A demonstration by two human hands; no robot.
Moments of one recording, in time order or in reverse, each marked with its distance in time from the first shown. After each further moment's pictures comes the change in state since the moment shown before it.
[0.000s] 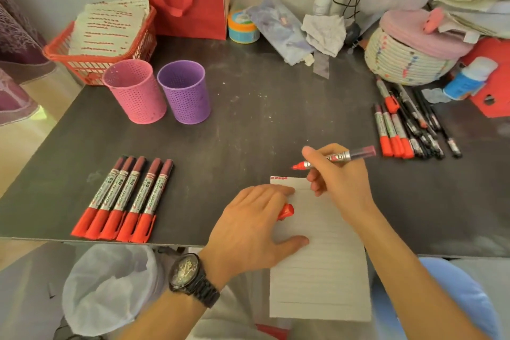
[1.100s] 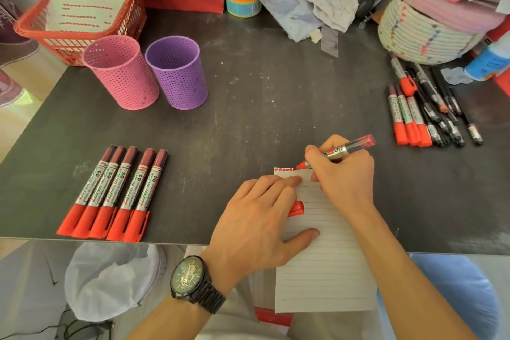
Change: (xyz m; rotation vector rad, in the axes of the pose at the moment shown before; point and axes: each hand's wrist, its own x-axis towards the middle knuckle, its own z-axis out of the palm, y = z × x) left_hand 0.006 0.003 0.006 0.080 0.038 0.039; right_hand 0.009 0.024 0.015 -0.296 0.160 -0.184
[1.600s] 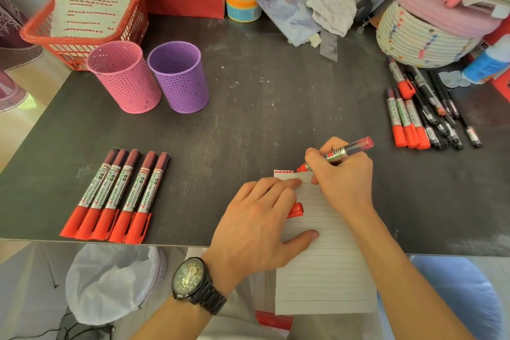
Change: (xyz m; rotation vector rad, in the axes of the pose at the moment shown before) left_hand 0.000 0.000 0.001 -0.011 0.017 -0.001; right_hand 0.000 0.000 0.000 0.011 0.003 -0.007
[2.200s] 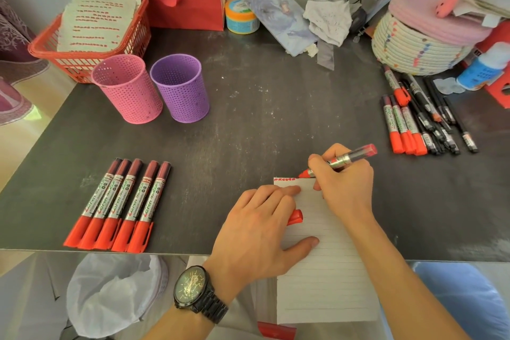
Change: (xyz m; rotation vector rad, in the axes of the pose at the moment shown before) left_hand -0.001 -0.002 0.003 0.017 -0.007 -0.009; right_hand 0.001 0.003 -0.003 0.050 0.035 0.022
